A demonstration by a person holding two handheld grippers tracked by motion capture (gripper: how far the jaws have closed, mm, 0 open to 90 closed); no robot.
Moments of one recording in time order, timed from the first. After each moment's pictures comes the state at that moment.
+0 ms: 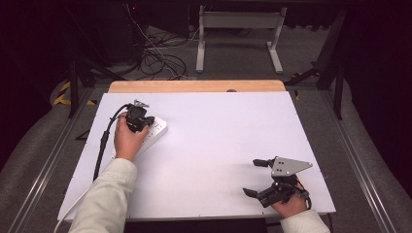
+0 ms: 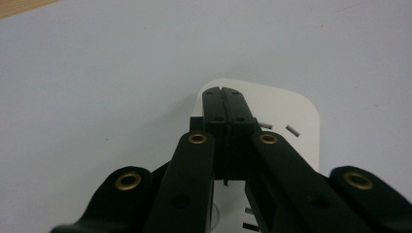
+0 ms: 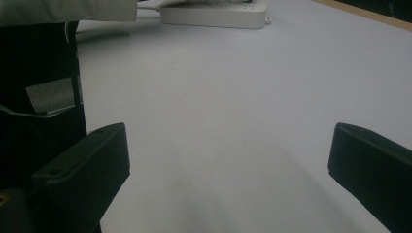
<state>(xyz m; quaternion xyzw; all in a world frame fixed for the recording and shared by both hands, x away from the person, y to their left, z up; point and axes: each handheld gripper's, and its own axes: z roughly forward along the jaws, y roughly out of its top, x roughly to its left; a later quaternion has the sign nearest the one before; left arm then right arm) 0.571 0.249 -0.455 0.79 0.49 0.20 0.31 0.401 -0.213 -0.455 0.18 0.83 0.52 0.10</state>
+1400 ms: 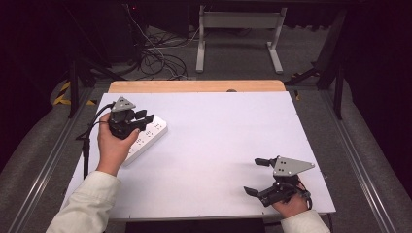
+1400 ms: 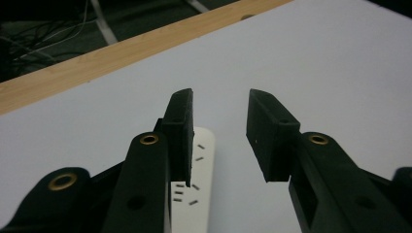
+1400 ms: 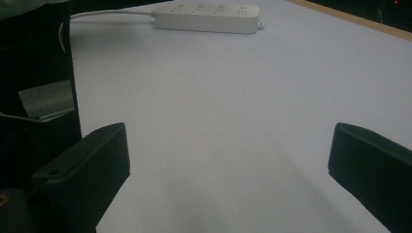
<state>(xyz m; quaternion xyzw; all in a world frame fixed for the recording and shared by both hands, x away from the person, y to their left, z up) 0.485 0.253 -0.376 0.77 0.41 0.22 0.43 0.400 -0.216 -0.453 0.19 0.82 0.52 0.12</state>
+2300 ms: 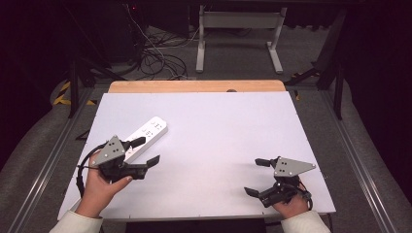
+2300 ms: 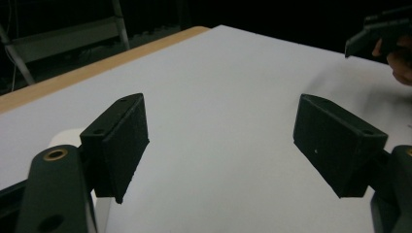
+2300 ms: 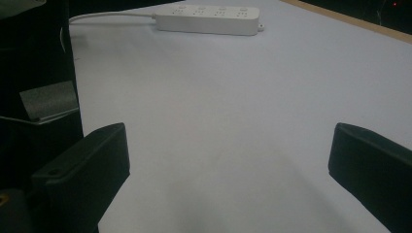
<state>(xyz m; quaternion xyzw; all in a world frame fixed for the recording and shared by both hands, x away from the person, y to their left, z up) 0.392 0.253 -0.419 0.77 0.29 0.20 0.53 0.398 -0.217 -0.453 0.19 0.82 0.52 0.12</state>
